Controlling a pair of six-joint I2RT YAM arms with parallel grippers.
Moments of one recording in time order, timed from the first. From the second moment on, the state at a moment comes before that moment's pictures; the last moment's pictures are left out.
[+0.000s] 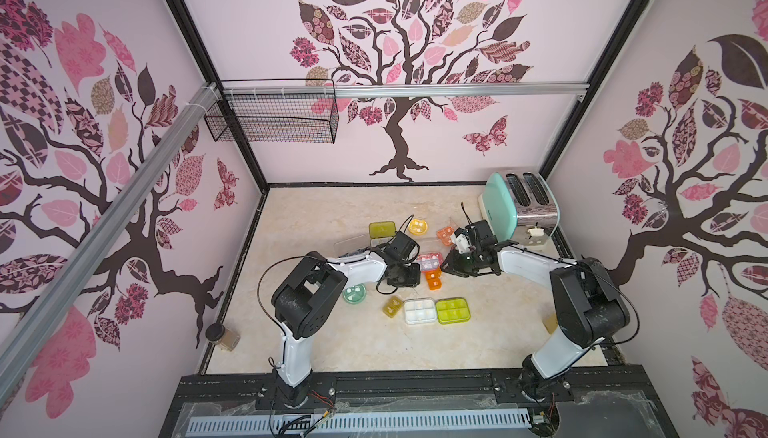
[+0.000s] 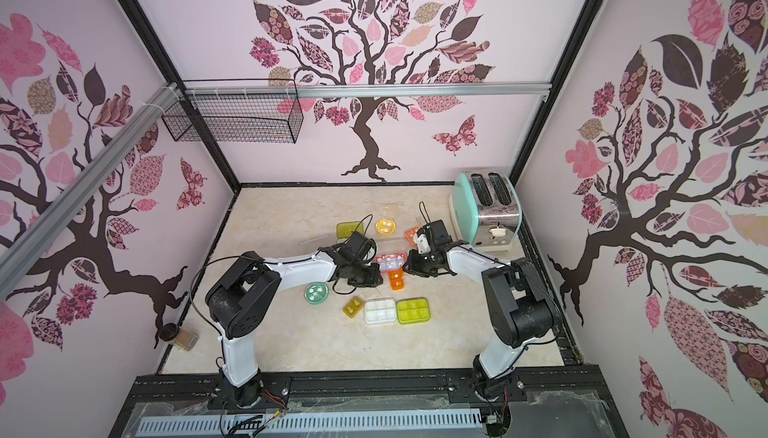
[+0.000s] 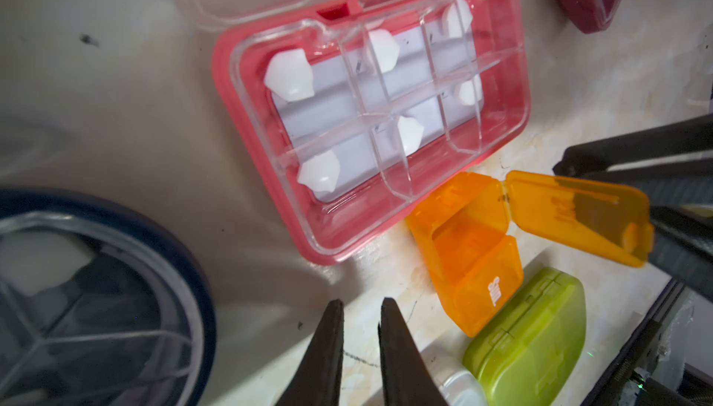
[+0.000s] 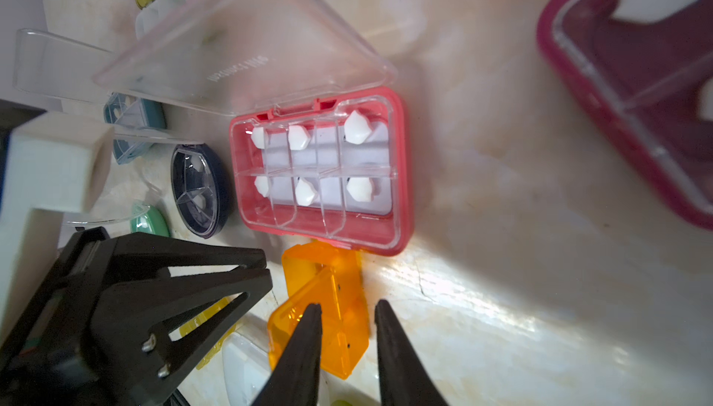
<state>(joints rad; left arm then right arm) -0.72 1.93 1.17 -0.30 0.27 -0.59 0.33 1.67 0.92 -0.32 -0.46 0.46</state>
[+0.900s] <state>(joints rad) -0.76 1.99 1.26 -0.33 0.26 -0.59 0.37 1.68 0.92 -0.31 -0.50 0.46</state>
